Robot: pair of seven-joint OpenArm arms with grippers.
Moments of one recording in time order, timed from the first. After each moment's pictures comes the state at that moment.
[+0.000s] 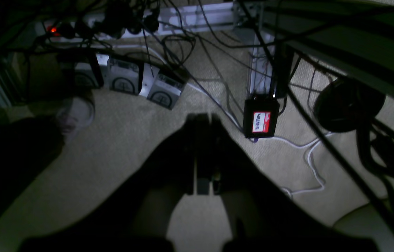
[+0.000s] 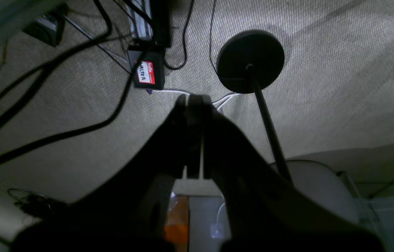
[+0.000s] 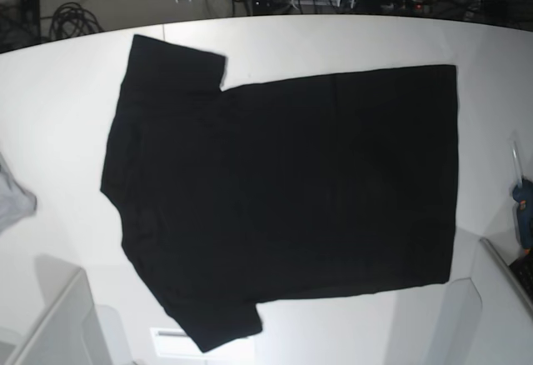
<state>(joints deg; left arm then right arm) 10.8 -2.5 1.8 12.8 0.6 0.4 -1.2 -8.5 1.5 -0.5 9.5 -2.3 0.9 -6.0</state>
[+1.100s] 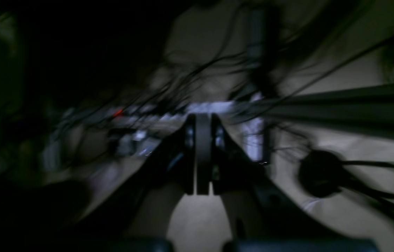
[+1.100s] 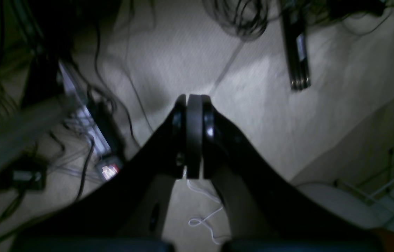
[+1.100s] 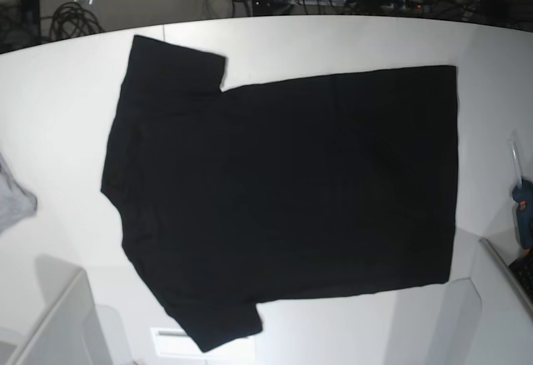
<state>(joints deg) 61.8 -21.5 1.5 95.6 -20.9 0.1 -0.3 -46.3 -3.4 25.9 90.9 0.2 0.8 -21.5</state>
